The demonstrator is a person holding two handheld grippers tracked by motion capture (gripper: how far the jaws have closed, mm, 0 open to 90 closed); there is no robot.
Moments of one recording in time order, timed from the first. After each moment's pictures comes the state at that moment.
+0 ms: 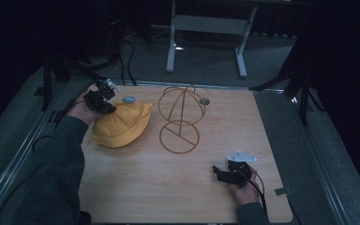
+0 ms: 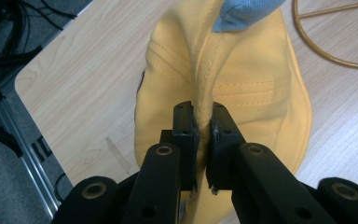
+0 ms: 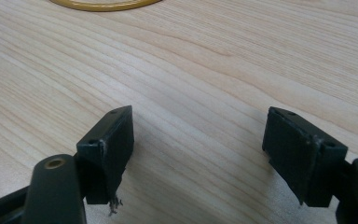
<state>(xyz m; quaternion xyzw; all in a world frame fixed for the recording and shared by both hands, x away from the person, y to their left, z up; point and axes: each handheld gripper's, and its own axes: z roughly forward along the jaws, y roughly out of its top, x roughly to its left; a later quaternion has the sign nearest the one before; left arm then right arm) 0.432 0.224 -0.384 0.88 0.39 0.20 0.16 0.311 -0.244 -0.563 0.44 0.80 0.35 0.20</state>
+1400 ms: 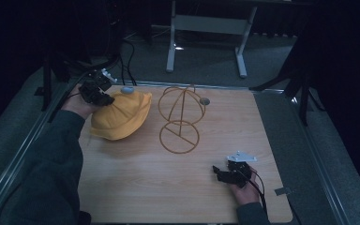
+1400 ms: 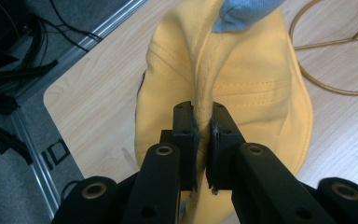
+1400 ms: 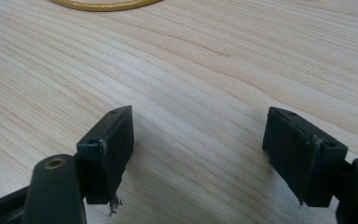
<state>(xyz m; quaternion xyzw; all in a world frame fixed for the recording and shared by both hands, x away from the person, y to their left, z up) 0.428 0.227 -0.351 0.87 0.40 0.22 0.18 0.311 -0.244 -0.563 0.44 0.80 0.35 0.20</state>
